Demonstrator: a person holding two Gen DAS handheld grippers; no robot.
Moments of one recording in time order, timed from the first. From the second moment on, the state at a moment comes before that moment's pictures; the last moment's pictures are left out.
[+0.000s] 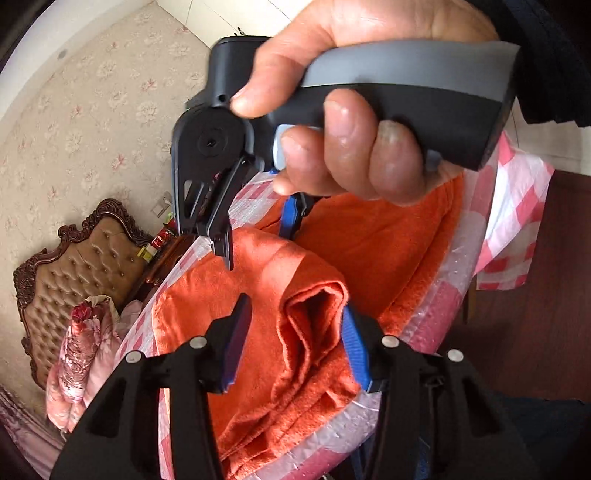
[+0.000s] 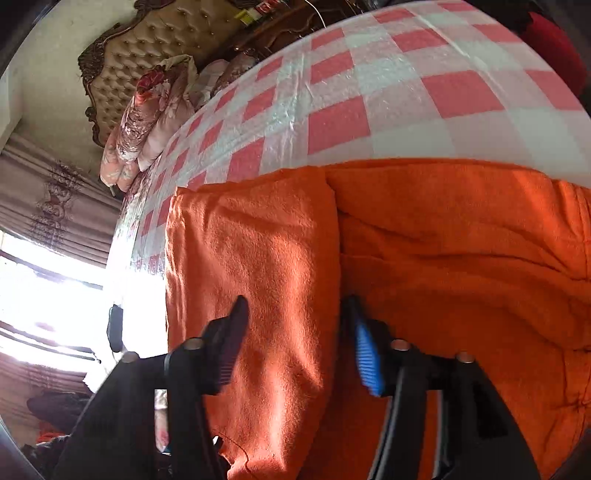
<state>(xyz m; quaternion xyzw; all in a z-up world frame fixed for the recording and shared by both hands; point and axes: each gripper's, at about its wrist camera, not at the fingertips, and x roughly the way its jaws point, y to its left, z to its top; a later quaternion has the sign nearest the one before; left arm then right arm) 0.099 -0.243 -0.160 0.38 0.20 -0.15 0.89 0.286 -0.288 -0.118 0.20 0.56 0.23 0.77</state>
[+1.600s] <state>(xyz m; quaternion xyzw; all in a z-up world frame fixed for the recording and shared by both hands) 0.094 -0.406 -0.143 0.40 0.17 -0.29 0.85 0.269 -0.451 -0.098 0.10 0.50 0.07 0.86</state>
